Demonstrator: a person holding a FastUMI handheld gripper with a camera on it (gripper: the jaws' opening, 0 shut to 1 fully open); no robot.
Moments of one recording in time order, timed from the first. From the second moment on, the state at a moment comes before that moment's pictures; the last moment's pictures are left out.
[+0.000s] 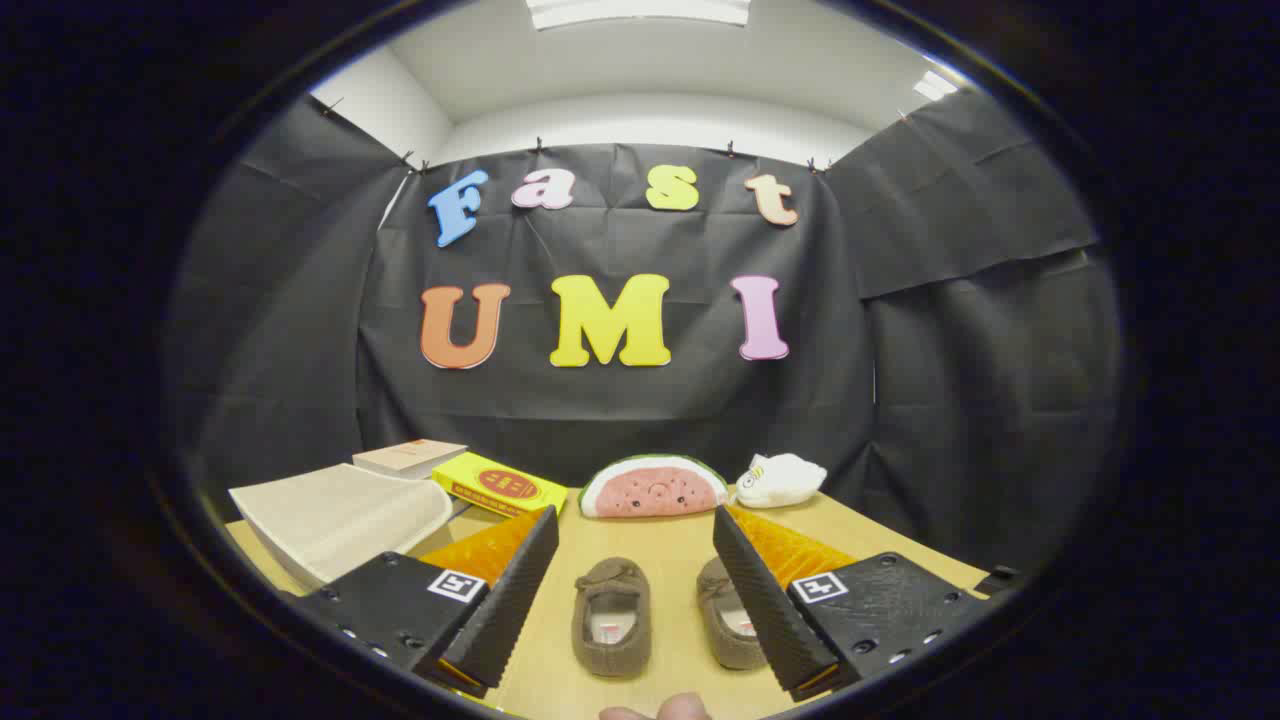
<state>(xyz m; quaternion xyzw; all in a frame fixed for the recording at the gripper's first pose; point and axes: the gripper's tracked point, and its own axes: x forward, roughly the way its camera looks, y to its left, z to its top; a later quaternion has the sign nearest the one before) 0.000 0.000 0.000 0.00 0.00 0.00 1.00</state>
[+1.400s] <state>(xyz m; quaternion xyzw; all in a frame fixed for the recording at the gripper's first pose) 0.007 0.080 -0.010 0.01 0.01 0.04 1.00</state>
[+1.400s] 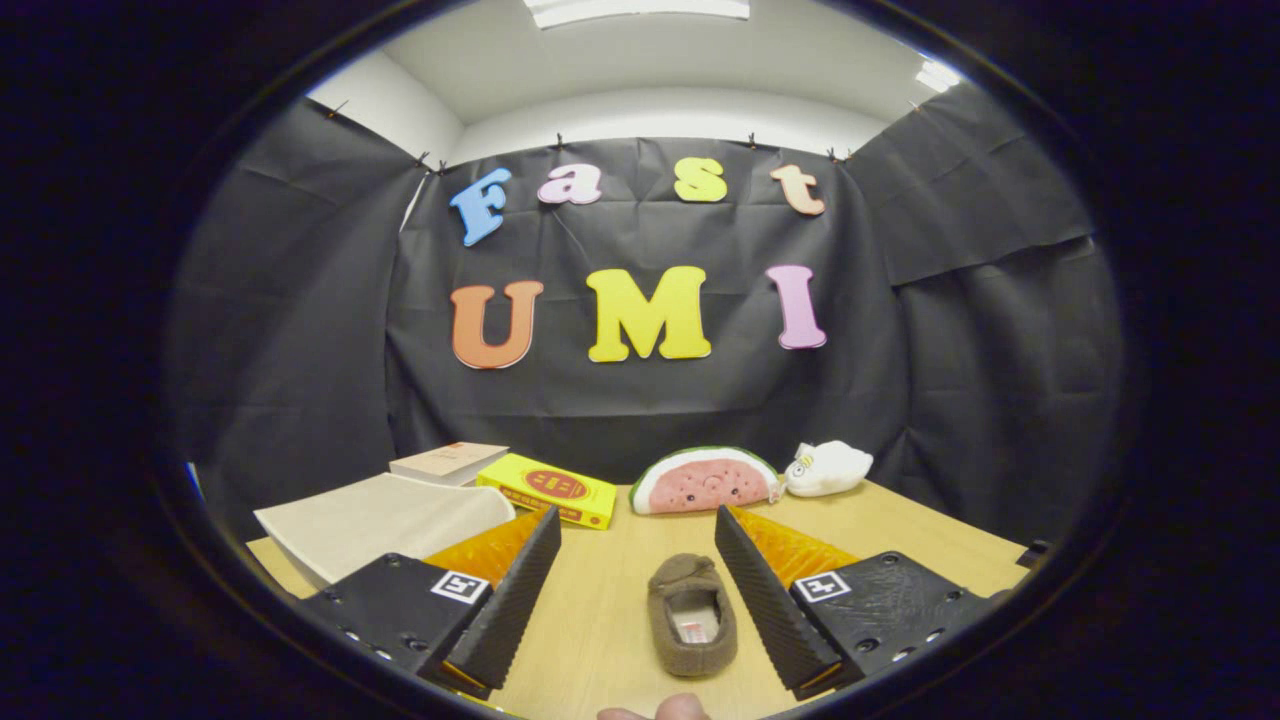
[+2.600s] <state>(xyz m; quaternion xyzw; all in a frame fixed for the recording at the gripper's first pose) 0.035 0.227 -0.082 0.19 0.15 0.20 0.95</state>
